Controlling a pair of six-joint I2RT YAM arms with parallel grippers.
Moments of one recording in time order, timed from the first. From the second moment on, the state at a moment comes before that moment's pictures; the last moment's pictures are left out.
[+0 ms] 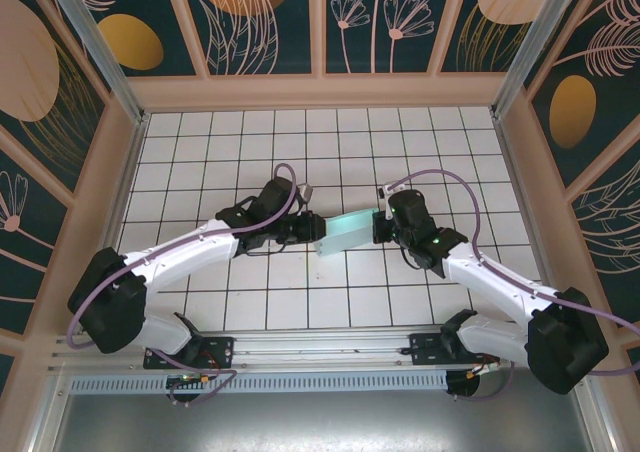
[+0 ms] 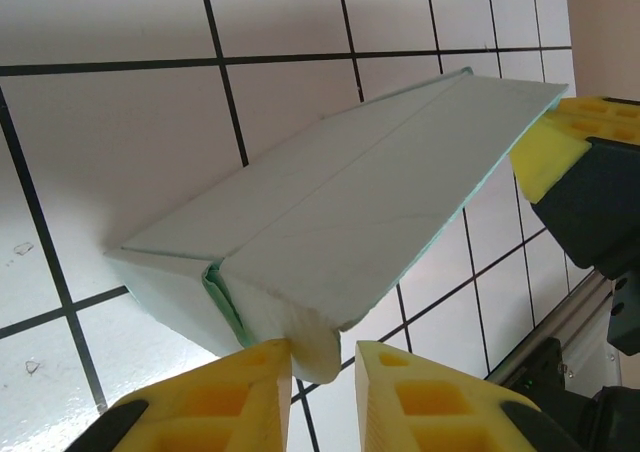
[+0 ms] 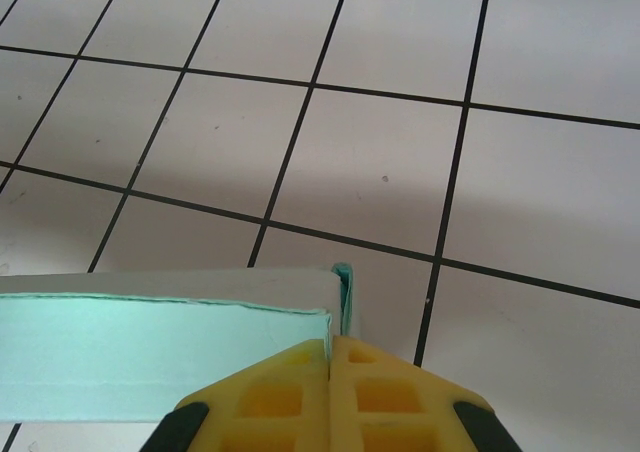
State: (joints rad) left arm -0.77 1.44 0.93 -0.29 0.28 -0.81; right arm 0.62 1.12 0.62 -0.20 0.11 0.29
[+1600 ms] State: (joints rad) left arm -0.67 1.31 0.87 -0.30 0.17 -0.77; right arm 0.78 1.19 0.53 0.06 0.22 0.39
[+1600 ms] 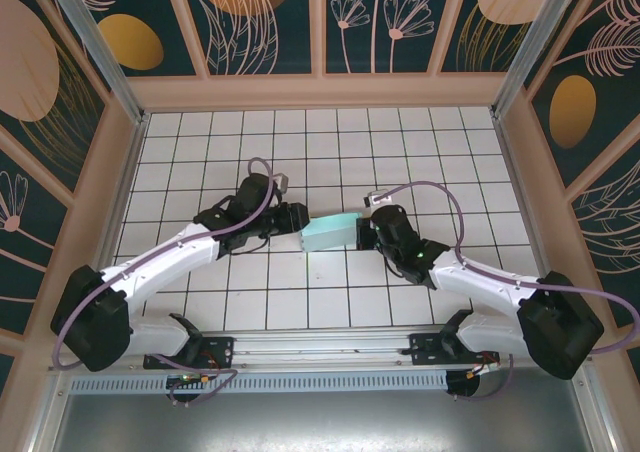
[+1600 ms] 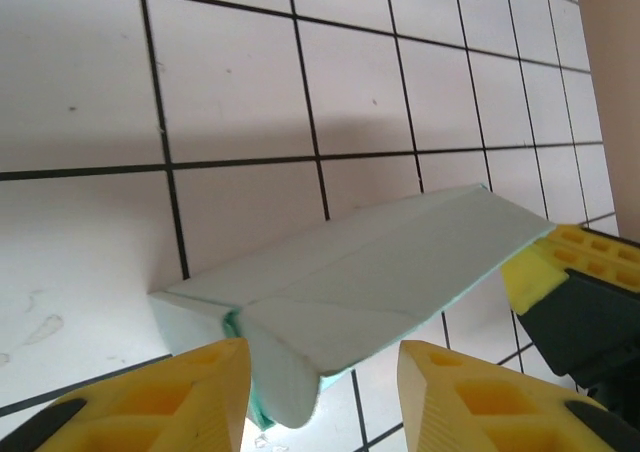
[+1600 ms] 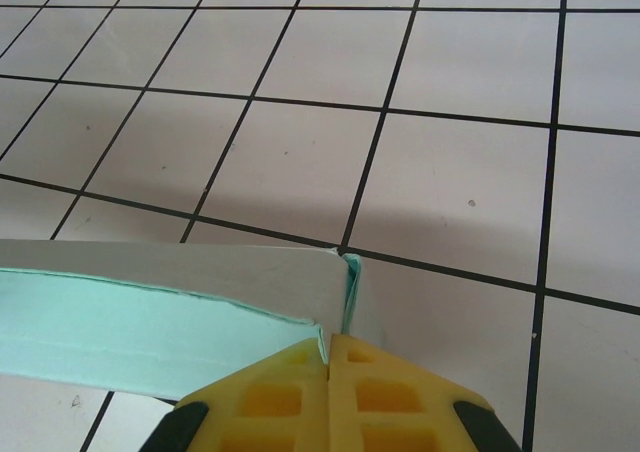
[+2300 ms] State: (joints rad) left arm -0.64 1.37 0.74 -0.11 0.27 -0.82; right arm 0.79 1.20 0.53 0.08 0.24 0.39
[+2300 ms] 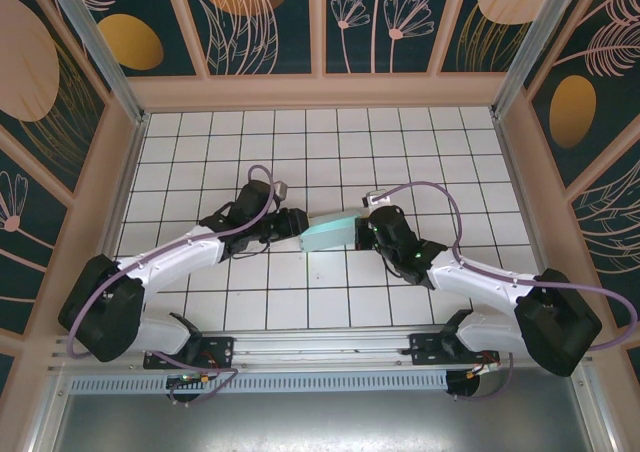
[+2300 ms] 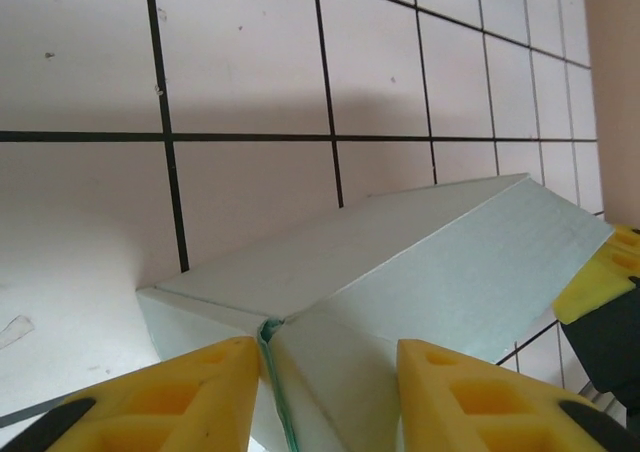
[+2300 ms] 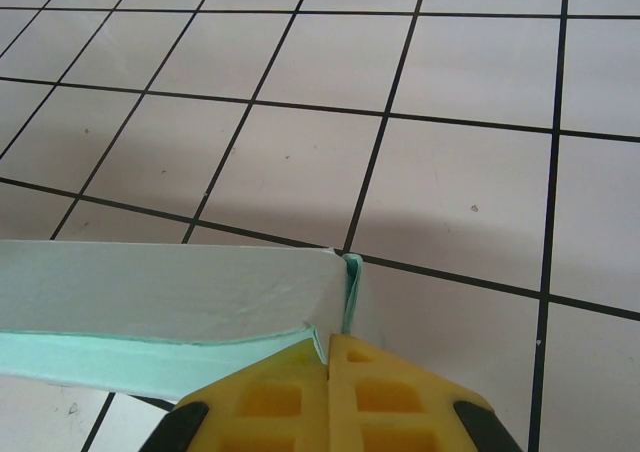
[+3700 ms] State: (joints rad) left arm -0.63 1.43 0.68 0.06 0.30 -0.84; right arm 0.62 1.23 0.49 0.16 -0.02 0.77
